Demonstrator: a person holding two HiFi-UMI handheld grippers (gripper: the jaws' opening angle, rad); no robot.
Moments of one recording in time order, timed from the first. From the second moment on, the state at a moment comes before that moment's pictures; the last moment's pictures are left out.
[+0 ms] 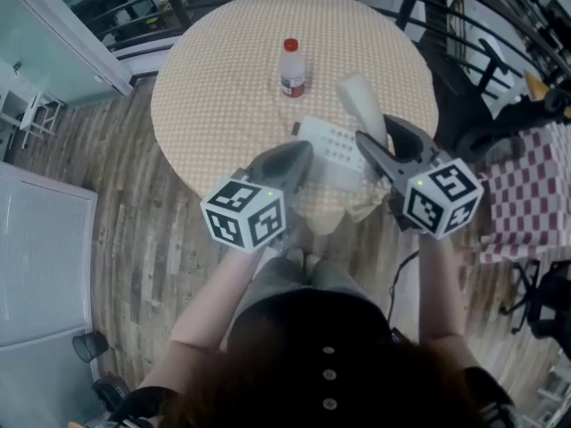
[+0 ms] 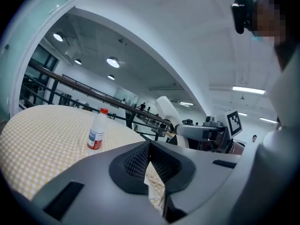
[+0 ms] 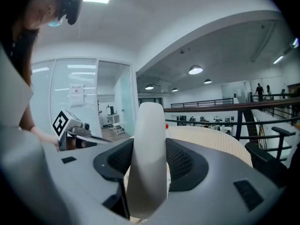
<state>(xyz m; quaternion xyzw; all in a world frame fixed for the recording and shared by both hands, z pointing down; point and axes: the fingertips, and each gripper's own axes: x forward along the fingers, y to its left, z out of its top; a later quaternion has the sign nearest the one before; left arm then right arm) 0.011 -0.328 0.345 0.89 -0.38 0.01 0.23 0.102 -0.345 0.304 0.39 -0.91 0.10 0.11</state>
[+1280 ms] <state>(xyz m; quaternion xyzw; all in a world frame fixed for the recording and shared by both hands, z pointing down) 0.038 -0.305 0.323 0.91 -0.32 -0.05 0.27 0.157 -0.267 0.279 0.45 -0.87 0.19 -0.09</state>
